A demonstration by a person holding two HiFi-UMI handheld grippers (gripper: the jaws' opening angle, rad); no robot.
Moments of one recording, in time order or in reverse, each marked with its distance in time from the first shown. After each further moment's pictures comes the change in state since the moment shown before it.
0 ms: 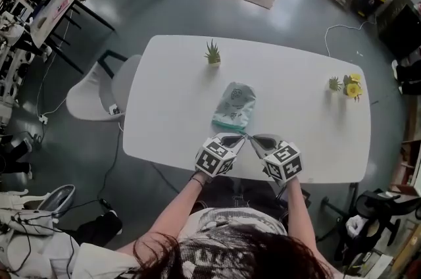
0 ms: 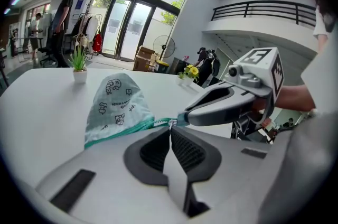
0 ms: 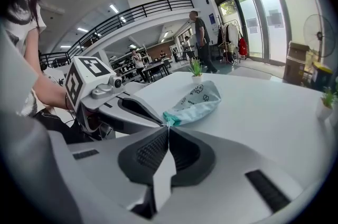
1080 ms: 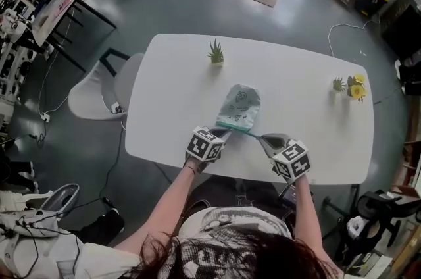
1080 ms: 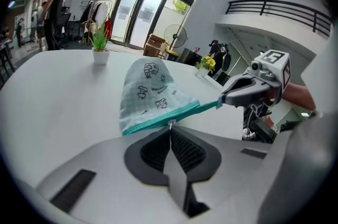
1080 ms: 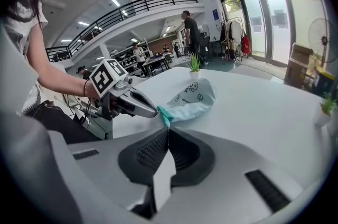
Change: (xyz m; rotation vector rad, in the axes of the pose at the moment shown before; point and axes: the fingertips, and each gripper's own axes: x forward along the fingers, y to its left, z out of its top) left arm -0.002 0.069 -0.035 -0.097 0.117 0.046; right arm -0.007 -0.019 -0.012 -0.037 0.059 0.001
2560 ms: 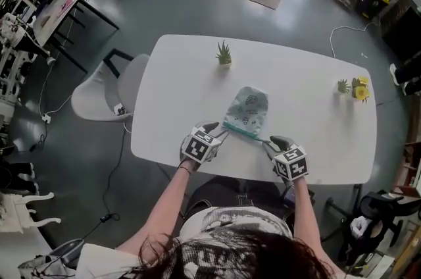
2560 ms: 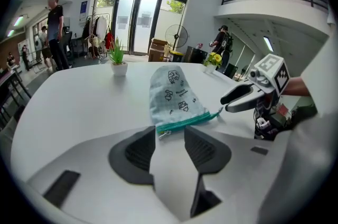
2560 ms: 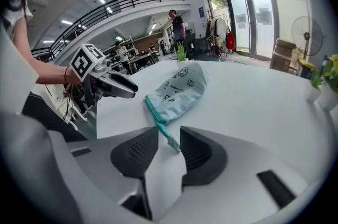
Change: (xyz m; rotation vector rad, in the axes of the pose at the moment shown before) left arm -0.038 0.048 -0.001 0.120 -0.018 0.140; right arm 0.030 -0.012 -0.033 0.100 0.023 -0.136
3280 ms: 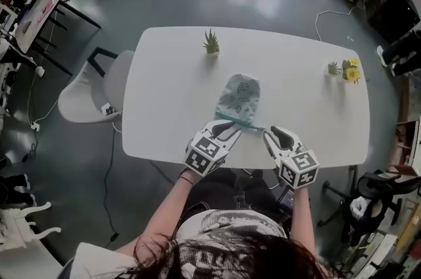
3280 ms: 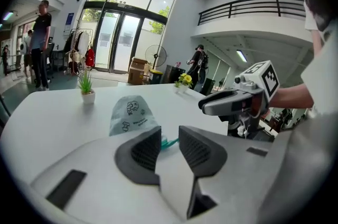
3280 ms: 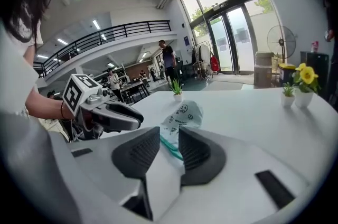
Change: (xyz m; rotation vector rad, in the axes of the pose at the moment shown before) left arm -0.037 -0.093 0.055 0.101 -0.208 -0.194; right arm -0.077 0.031 0.053 0.108 -0.308 -0.095
